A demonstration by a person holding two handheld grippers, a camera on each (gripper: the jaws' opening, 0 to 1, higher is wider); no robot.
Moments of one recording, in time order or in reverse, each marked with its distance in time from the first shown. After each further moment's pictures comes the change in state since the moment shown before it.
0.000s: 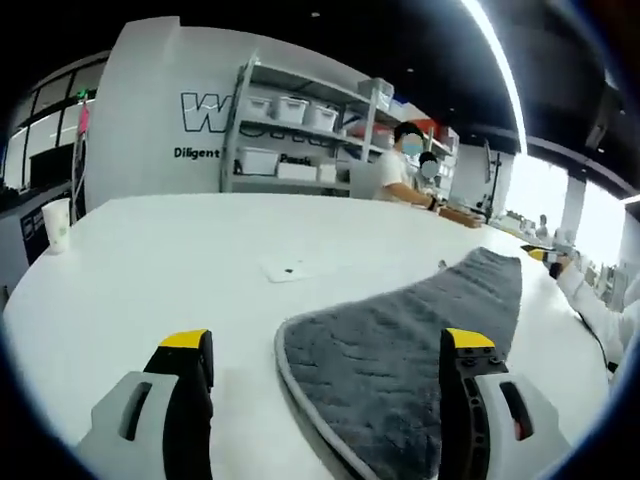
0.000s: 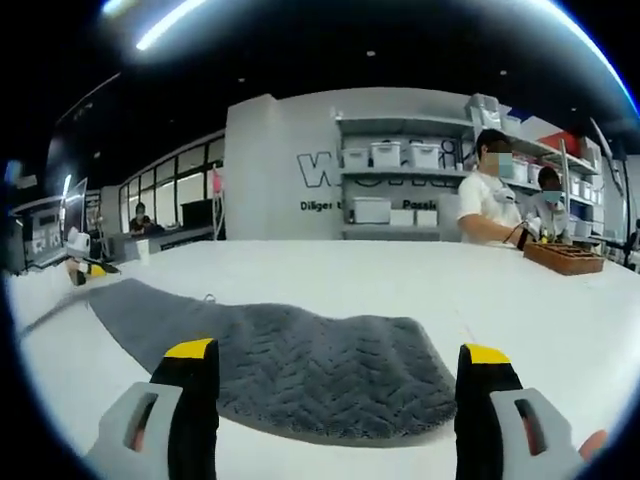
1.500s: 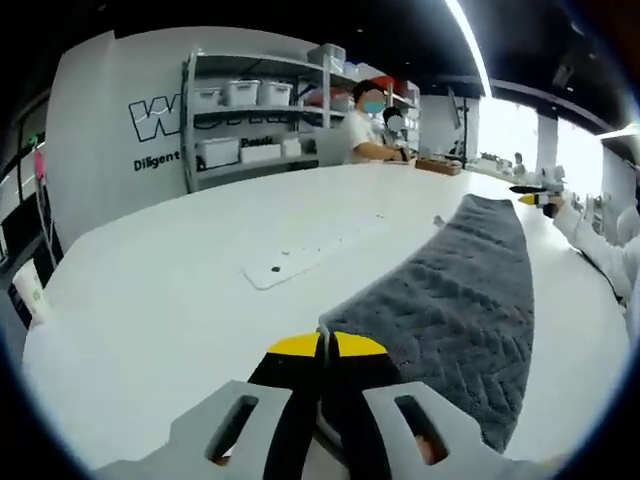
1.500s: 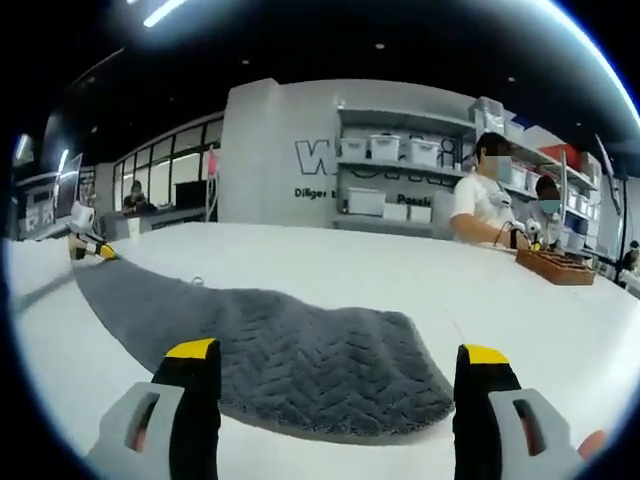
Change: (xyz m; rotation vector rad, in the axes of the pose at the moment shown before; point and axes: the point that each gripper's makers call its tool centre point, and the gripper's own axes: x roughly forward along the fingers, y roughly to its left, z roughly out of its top) left arm 0.023 -0.002 0.002 0.245 0.126 -0.091; right arm 0.003 -0.006 -0.006 -0.065 0.043 -0.045
